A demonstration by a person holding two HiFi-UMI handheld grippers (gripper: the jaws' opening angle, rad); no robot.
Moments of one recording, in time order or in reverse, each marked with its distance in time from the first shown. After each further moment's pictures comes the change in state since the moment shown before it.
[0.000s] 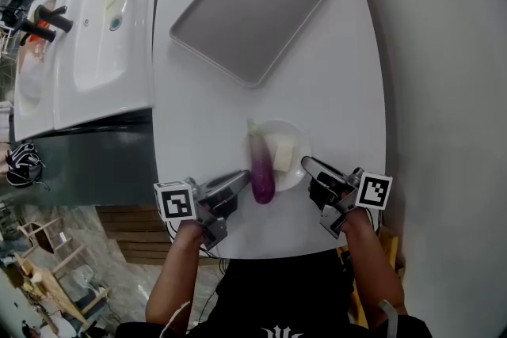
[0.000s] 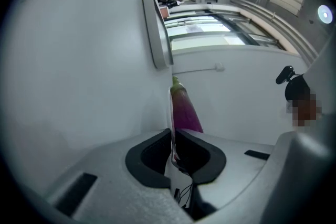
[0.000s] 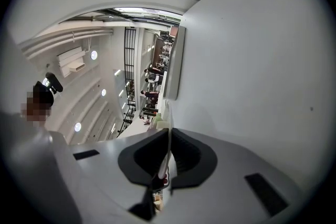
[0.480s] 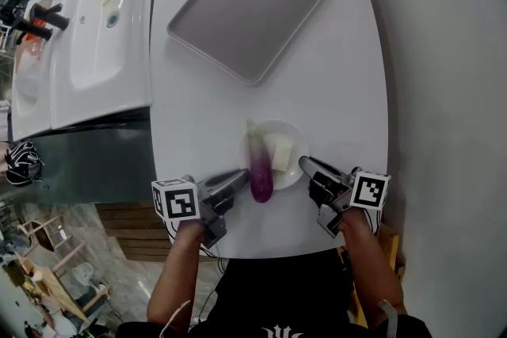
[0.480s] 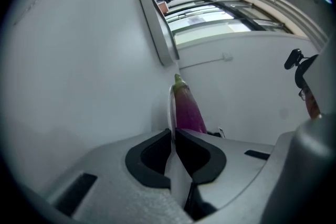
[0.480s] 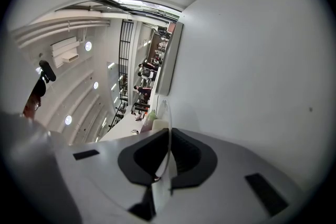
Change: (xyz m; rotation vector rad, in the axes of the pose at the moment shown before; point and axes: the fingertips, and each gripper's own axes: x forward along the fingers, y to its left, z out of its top) left arm 0.001 0.020 -0.003 0.073 0.066 0.133; right arm 0.007 -0.017 -0.007 -0.043 0.038 -0.087
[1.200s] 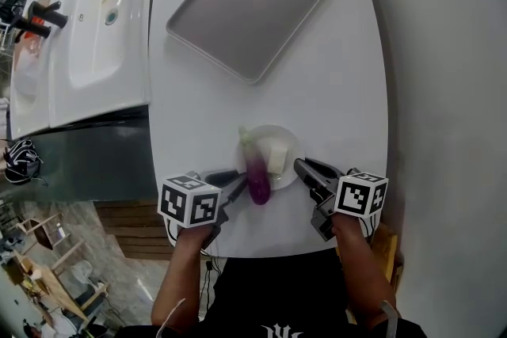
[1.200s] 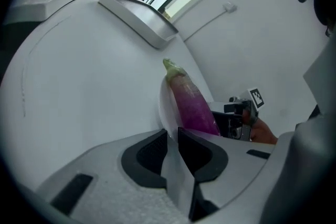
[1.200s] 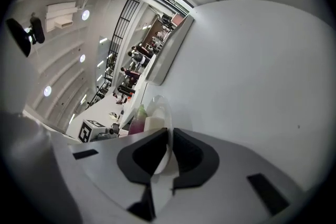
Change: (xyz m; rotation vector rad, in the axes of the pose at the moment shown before) left arm 0.000 0.018 -0.013 0.299 0.275 0.358; right arm 0.004 -0.013 -0.013 -0.160 0.097 -0.237
